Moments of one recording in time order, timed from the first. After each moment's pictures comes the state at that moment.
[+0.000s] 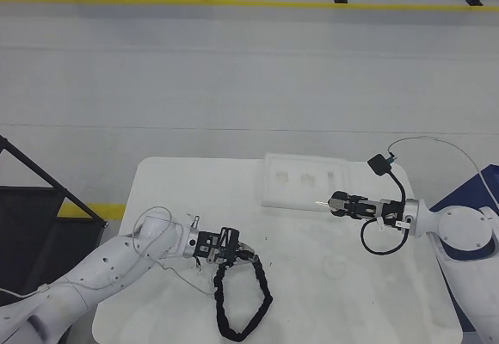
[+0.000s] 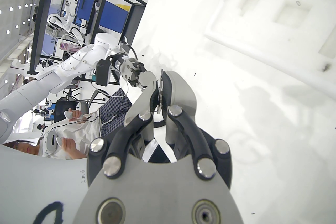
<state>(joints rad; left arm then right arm) 0.89 -0.80 -0.50 -1.40 1.63 -0.81 0.58 -1.22 -0.99 1.38 -1.67 -0.01 -0.18 1.09</state>
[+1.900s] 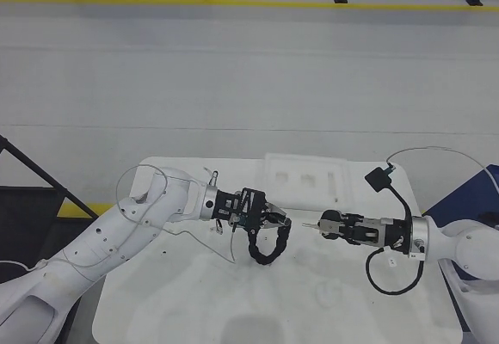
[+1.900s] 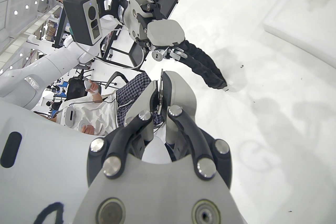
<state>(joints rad) 0.72 -0.87 -0.62 -1.60 1.47 -0.89 0.38 -1.37 -0.96 1.46 -2.01 0.10 -0.09 1.15</state>
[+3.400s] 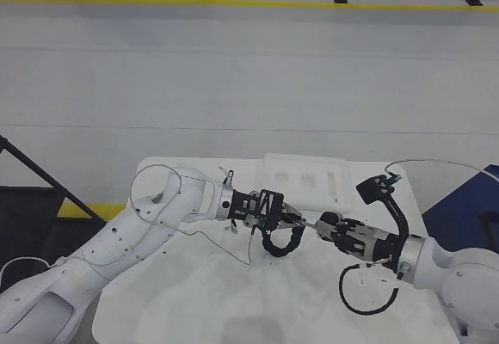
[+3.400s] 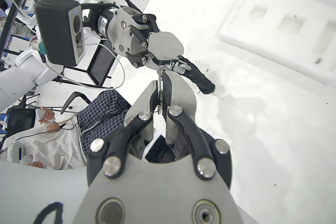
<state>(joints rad) 0.72 -0.96 -0.63 -1.60 1.50 -0.89 0.31 -1.48 -0.93 1.44 -2.34 -0.26 0.21 0.99</state>
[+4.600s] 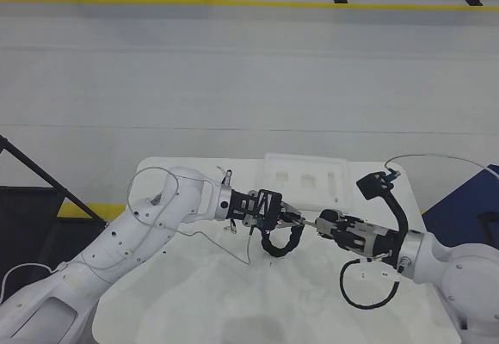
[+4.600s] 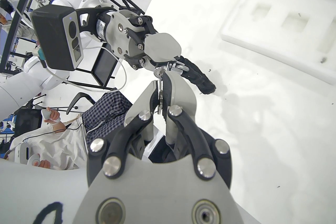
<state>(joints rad) 0.77 -0.97 -0.70 -1.61 1.54 -0.91 0.32 -1.45 -0.93 1.43 -2.31 -0.22 0.22 1.00</state>
